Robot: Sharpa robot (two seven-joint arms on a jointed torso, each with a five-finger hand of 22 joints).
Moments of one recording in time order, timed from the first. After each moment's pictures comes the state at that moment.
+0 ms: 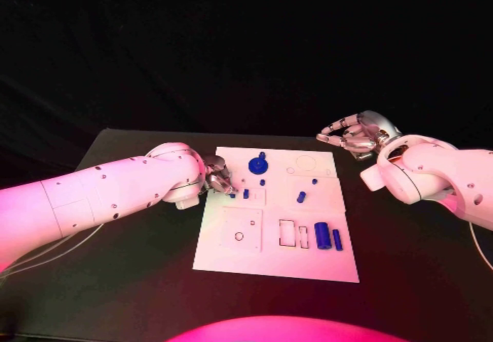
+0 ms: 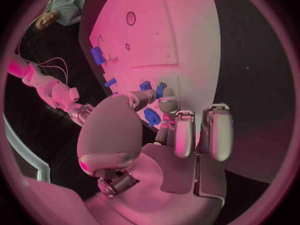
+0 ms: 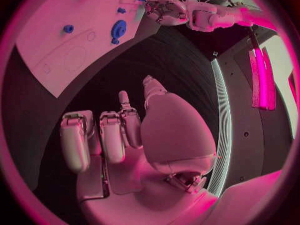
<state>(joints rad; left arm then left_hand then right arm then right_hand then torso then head) 1.24 -0.64 -0.07 1.34 -1.07 0.08 -0.50 1.15 -0.22 0.76 0.19 0.12 0.86 0.05 0.79 0.77 1.26 -0.03 1.13 0.83 1.47 -0.07 1.56 1.31 0.05 1.45 0.04 1.49 1.31 1.34 -0.92 -0.16 1.50 -0.65 -0.51 -0.01 1.33 -0.11 0.05 0.29 0.24 0.88 0.16 0.18 0.38 1.45 0.08 1.41 1.31 1.46 0.01 1.53 1.31 0.01 1.47 0.11 1.53 1.31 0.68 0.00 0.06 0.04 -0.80</state>
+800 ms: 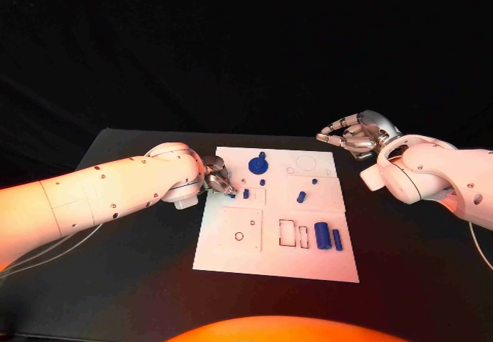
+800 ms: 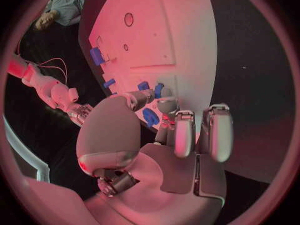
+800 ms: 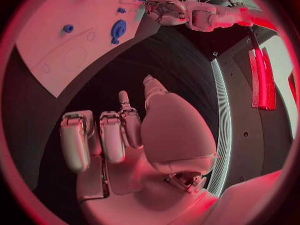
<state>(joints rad) 1.24 -0.64 -0.07 1.34 -1.07 0.08 -0.50 1.12 -0.23 0.76 0.19 0.12 0.88 0.04 0.79 0.75 1.27 -0.03 1.13 0.83 1.46 -0.08 1.56 1.31 0.05 1.46 0.04 1.49 1.31 1.34 -0.92 -0.16 1.50 -0.65 -0.51 0.00 1.33 -0.11 0.05 0.29 0.24 0.88 0.16 0.18 0.38 1.45 0.08 1.41 1.31 1.46 0.01 1.53 1.31 0.01 1.47 0.11 1.53 1.31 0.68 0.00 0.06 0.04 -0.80</state>
